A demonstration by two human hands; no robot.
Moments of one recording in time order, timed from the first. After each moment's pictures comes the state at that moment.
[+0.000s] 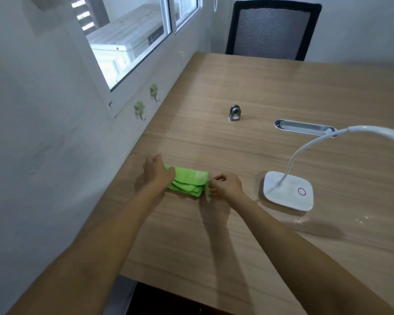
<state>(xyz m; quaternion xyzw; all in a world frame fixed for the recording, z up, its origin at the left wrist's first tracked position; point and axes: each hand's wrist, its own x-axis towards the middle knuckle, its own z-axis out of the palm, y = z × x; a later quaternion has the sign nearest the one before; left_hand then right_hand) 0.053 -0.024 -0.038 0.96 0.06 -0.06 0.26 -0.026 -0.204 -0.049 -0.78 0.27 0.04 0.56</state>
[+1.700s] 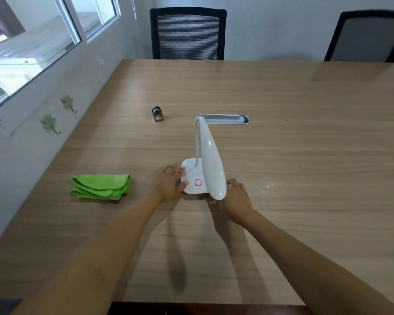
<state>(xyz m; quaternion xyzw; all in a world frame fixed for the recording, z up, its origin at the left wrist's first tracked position) -0.028 -0.223 -0.056 0.92 -0.34 -0.17 0.10 -0.186 -0.391 -0.046 -0.99 0.08 0.01 0.08</state>
